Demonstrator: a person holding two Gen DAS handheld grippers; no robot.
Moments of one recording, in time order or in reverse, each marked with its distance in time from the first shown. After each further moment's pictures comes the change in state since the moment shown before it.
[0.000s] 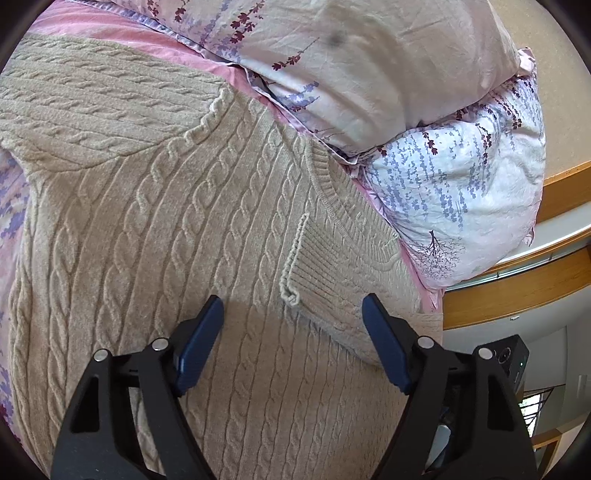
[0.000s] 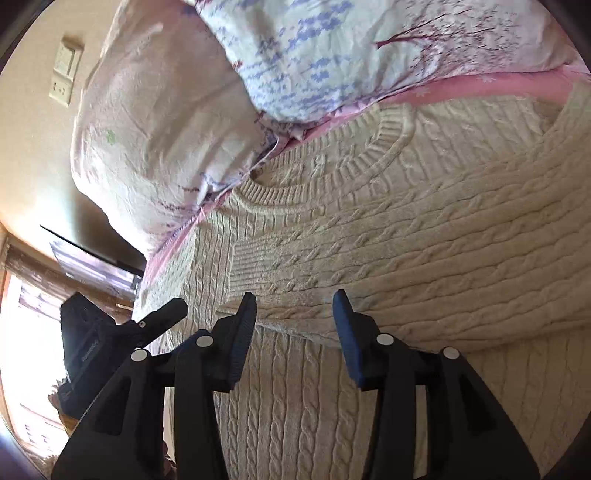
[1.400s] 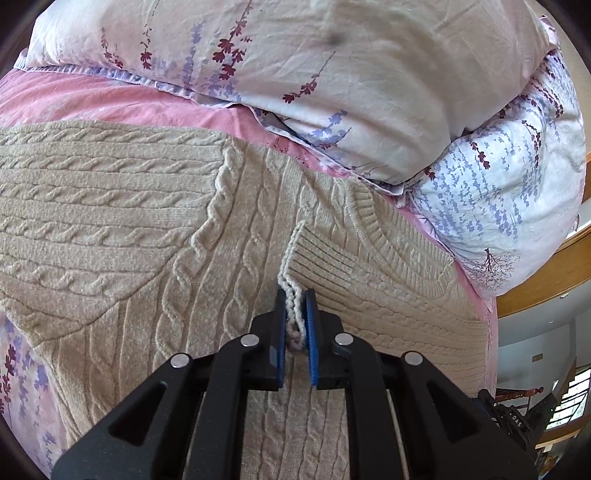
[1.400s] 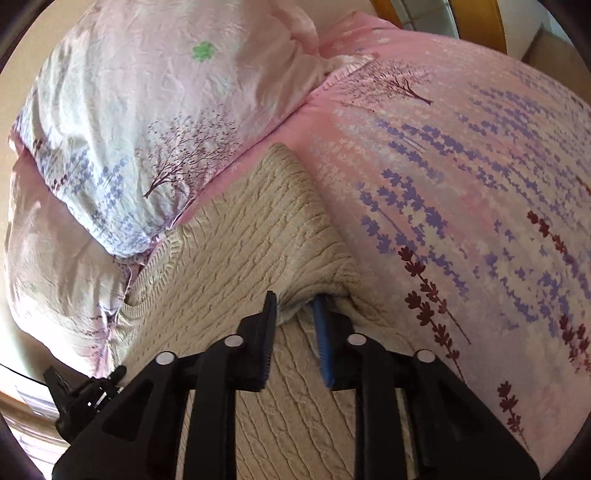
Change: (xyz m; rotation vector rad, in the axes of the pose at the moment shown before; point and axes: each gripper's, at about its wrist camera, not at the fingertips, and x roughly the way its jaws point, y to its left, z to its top) left arm 0.034 0.006 0.061 0.155 -0.020 0.190; right arm -0.098 -0.079 -0.007 0.227 -0.283 -0.399
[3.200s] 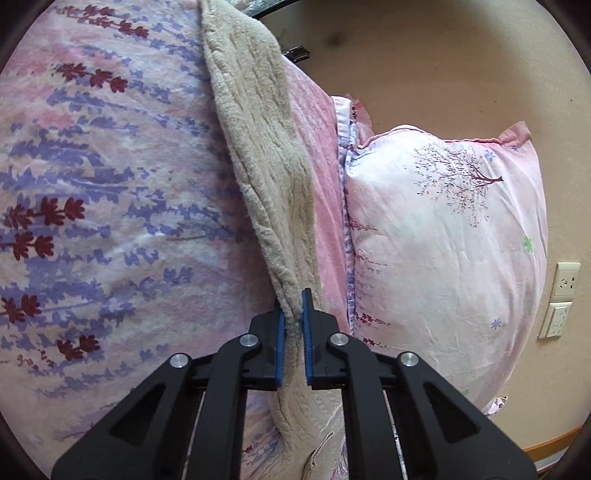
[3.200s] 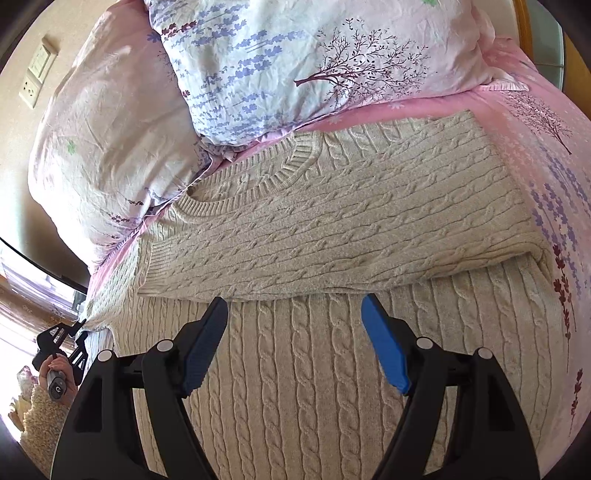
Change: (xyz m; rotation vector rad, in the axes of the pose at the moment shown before) left arm -0.162 0.276 -0.003 -0.927 -0.469 -0.227; right arm 0.031 0.095 -0.037 -0.297 0.212 0.091
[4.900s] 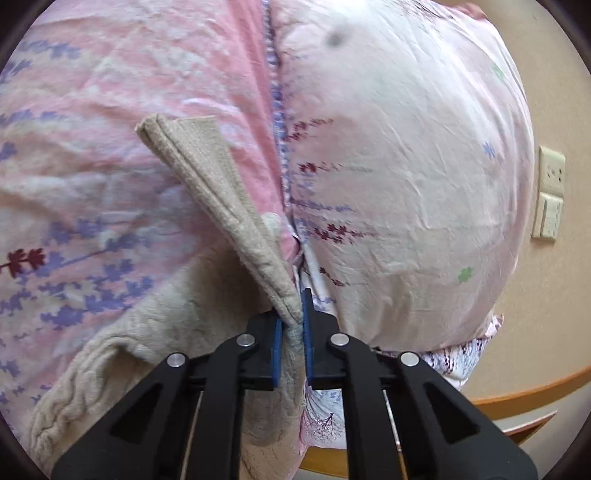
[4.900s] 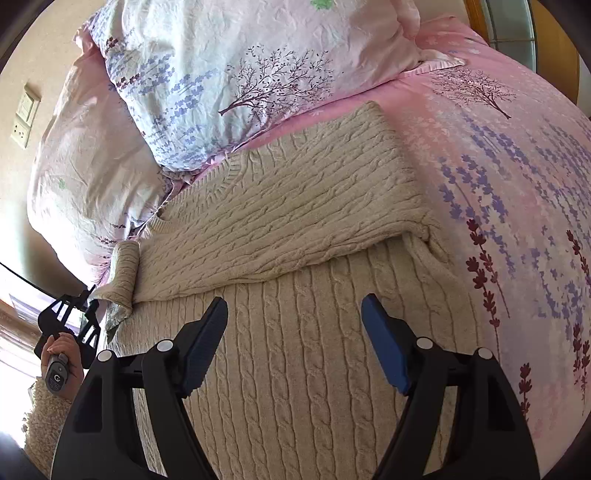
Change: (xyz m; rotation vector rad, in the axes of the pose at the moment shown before) left arm 0.061 -0.051 -0.140 0.076 0.204 -0.174; right arm -0.047 -0.074 -0.004 0.105 -0.029 -0.025
